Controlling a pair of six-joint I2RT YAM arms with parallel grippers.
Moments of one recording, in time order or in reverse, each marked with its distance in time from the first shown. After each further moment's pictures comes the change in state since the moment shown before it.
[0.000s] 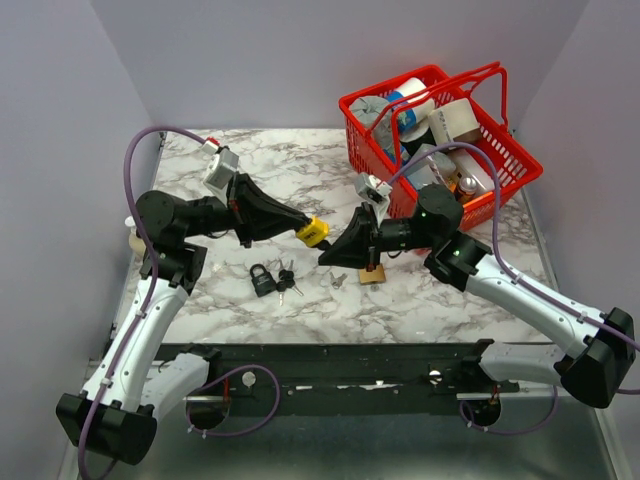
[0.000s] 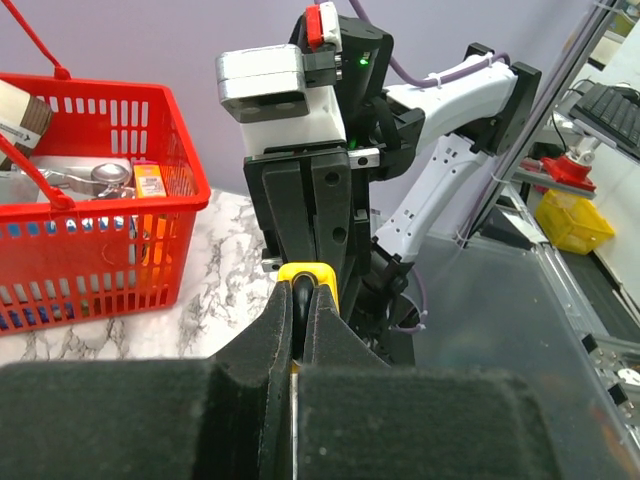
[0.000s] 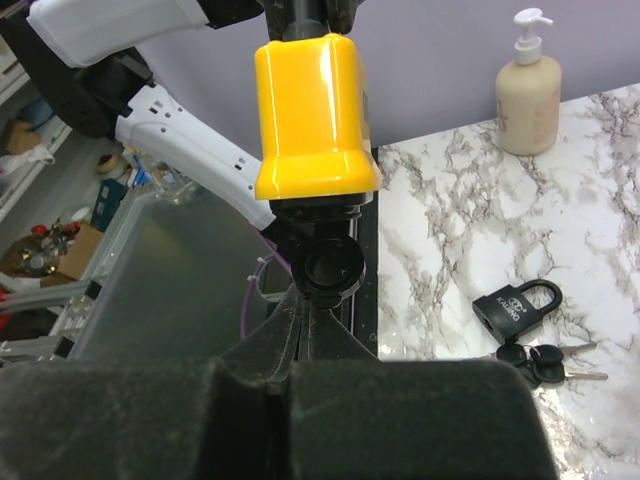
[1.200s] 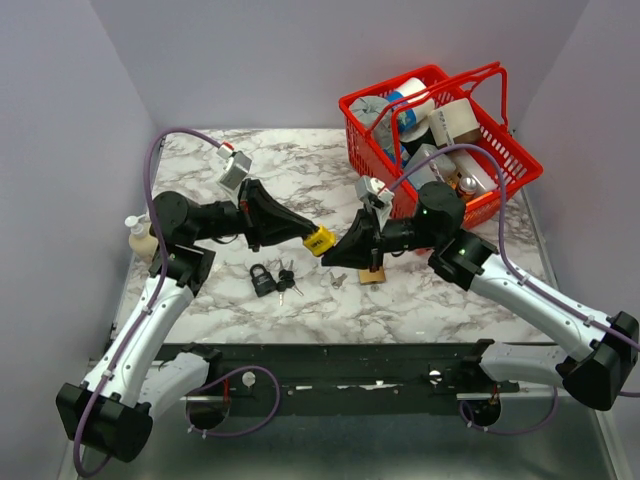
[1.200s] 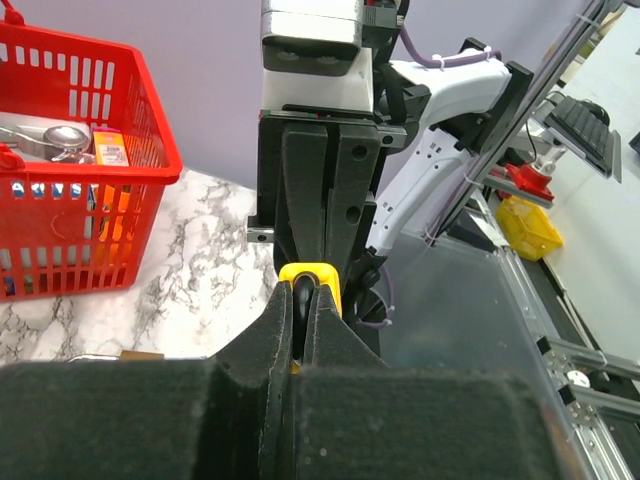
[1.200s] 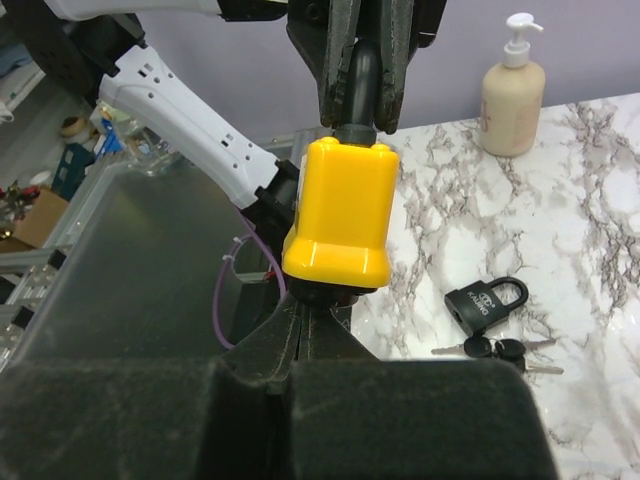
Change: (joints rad) left arm -0.056 0.016 -0.058 -0.005 -0.024 -0.044; right arm 0.002 -0.017 0.037 -0.106 -0.011 -0.153
